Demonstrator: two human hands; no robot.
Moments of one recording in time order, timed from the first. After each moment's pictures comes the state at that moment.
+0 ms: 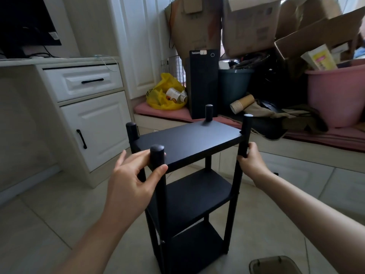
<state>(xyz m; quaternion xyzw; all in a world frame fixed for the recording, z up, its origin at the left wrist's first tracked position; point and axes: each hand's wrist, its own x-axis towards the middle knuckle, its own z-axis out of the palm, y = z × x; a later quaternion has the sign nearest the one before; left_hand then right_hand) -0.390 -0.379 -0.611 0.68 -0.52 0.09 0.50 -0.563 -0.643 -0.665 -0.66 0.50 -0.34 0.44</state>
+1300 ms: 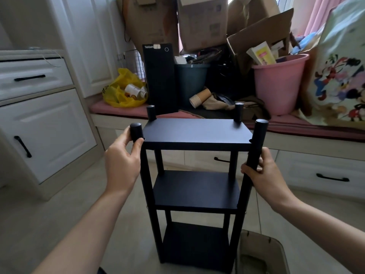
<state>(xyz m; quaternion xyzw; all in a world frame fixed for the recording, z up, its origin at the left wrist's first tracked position) -0.425 -0.492 -0.626 0.65 -0.47 0.06 0.59 -0.721 -0.591 -0.664 -0.65 0.46 -0.45 0.39</state>
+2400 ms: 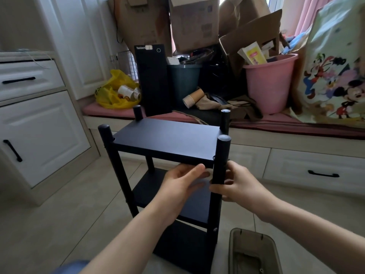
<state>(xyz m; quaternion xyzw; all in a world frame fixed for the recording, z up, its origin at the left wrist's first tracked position) -0.533 -0.503 -0.662 0.44 -0.41 -0.53 0.60 -0.704 -0.550 -0.642 -0.72 0.45 -0.29 0.45</state>
